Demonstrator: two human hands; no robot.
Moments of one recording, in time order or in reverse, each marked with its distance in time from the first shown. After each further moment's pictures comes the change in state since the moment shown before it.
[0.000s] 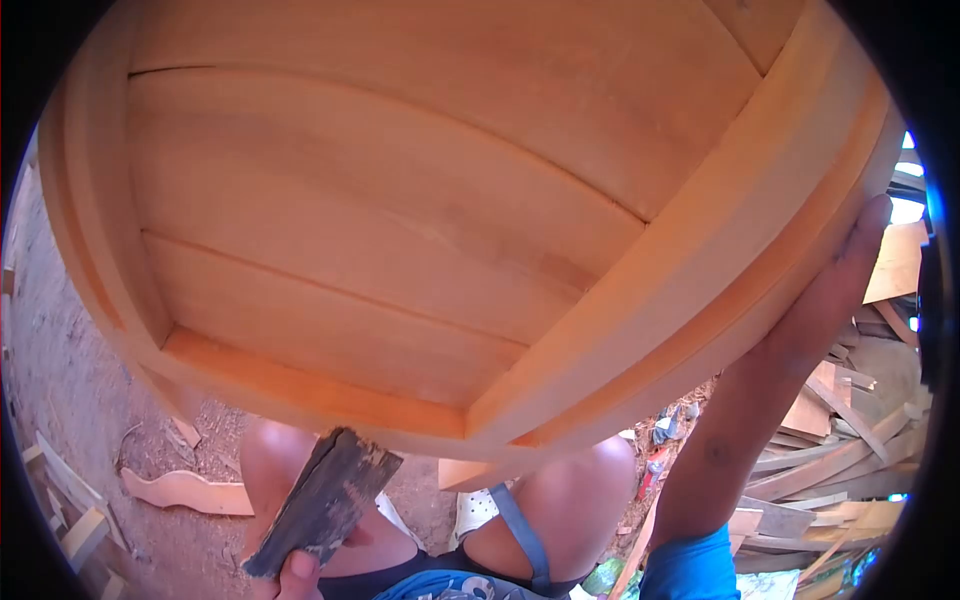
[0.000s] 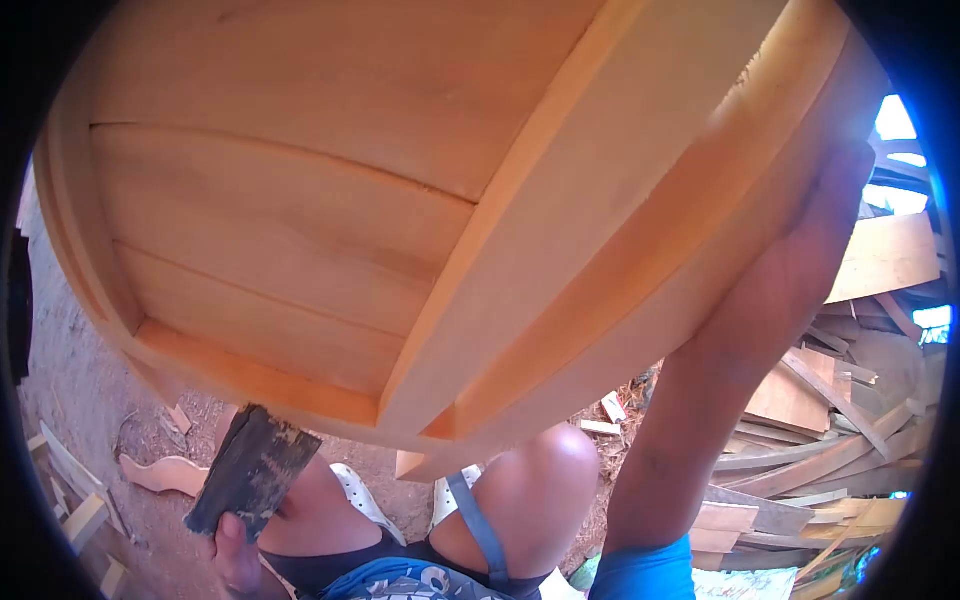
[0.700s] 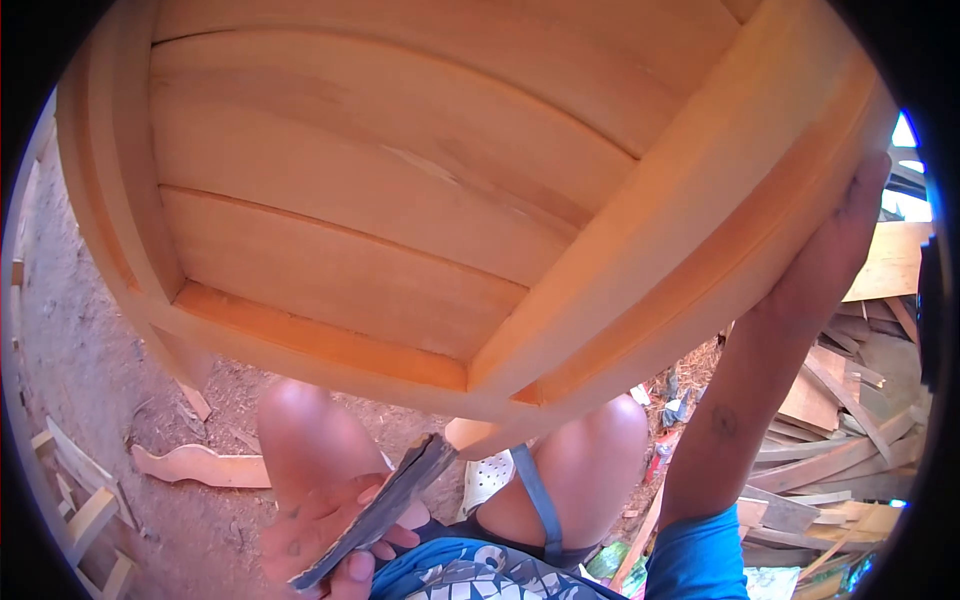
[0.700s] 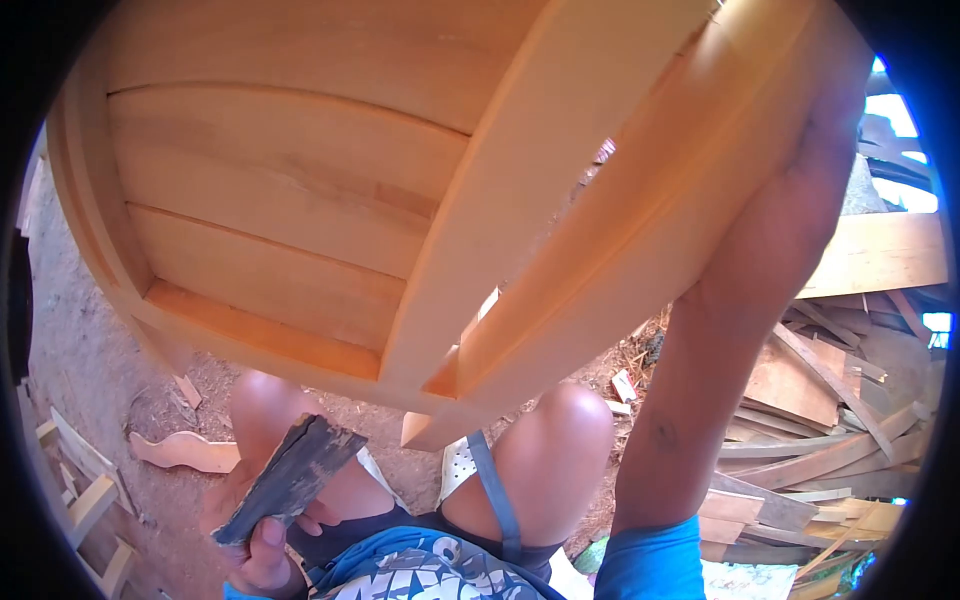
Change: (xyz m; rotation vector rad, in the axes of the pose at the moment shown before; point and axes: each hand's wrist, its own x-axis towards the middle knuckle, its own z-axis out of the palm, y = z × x) left_hand -0.023 0.028 0.016 0.041 -0.179 -0.030; right_hand 0.013 0.019 -0.013 0.202 -0.264 -0.134
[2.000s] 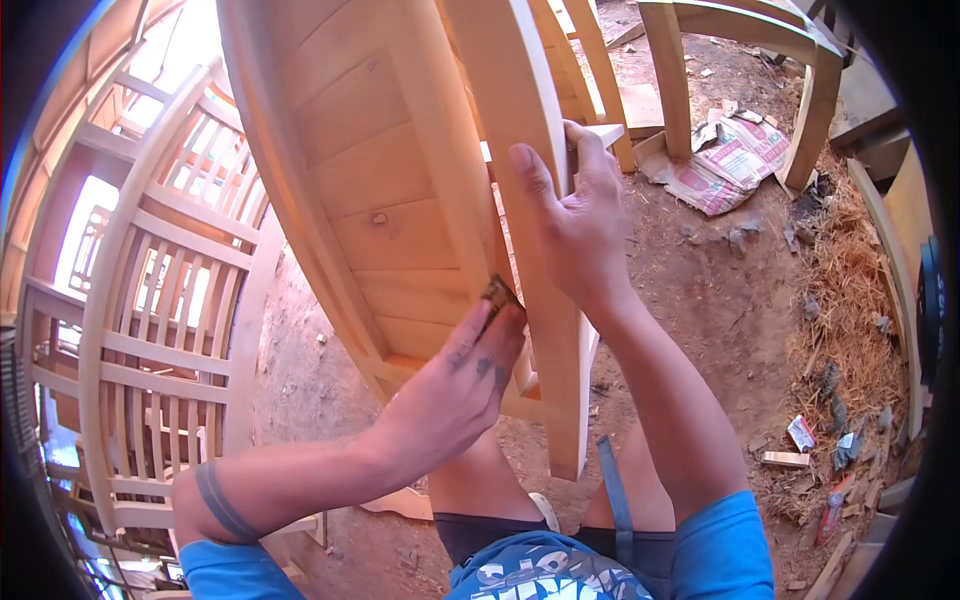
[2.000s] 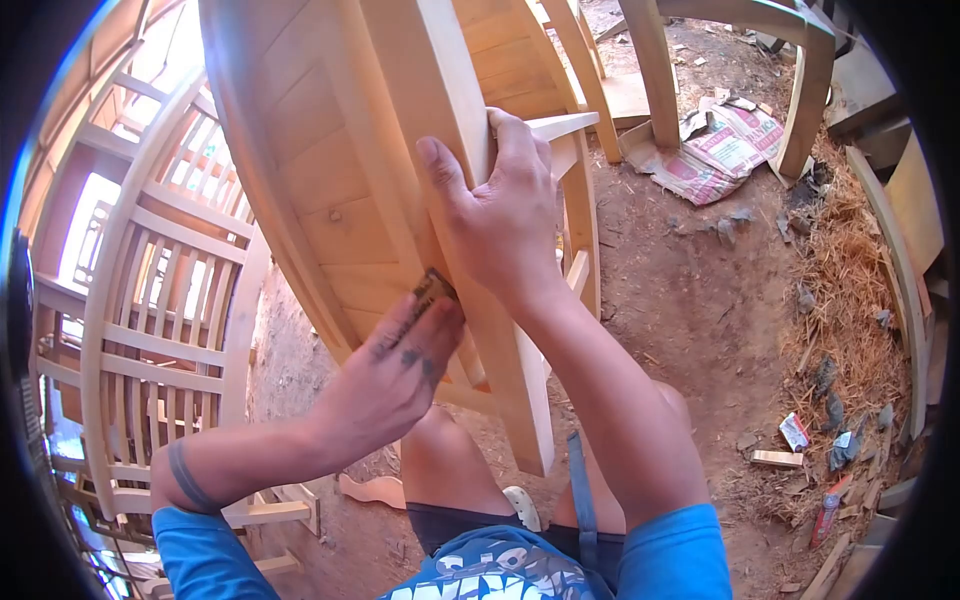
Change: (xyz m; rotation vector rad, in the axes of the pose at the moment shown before) left_hand 0.038 0.142 0.135 2.799 -0.462 0.922; right_hand -0.002 -0.012 -0.004 -0.018 0.075 0.149
